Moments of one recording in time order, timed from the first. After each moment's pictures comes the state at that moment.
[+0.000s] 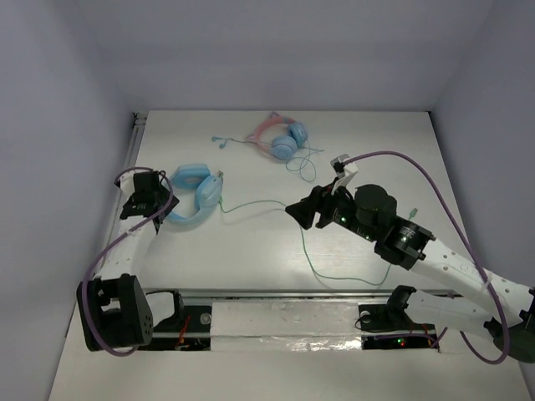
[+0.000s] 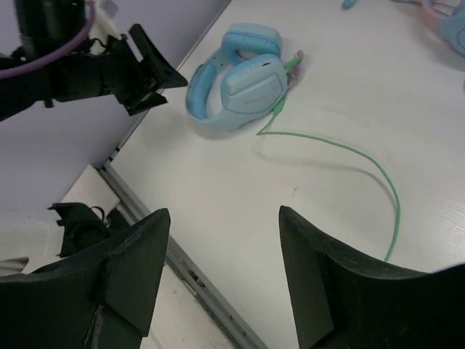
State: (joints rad) left arm 0.10 1.15 0.73 -0.41 -0.28 -0.67; right arm 0.89 0.94 0.87 -0.13 0.05 0.52
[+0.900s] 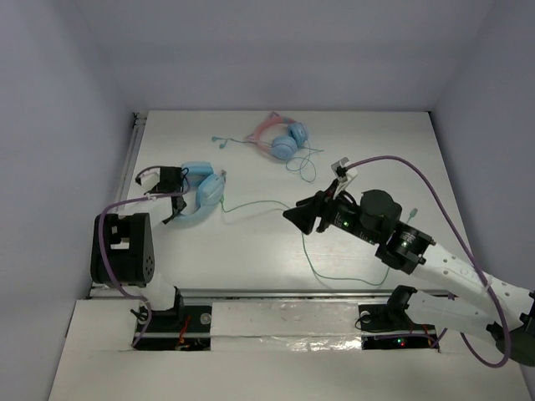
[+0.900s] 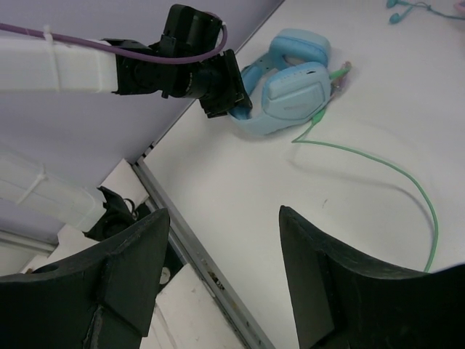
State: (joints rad) left arm -0.01 1.55 0.76 -0.24 -0.46 -0.74; right arm 0.89 0.90 0.80 0.02 -0.08 0.52
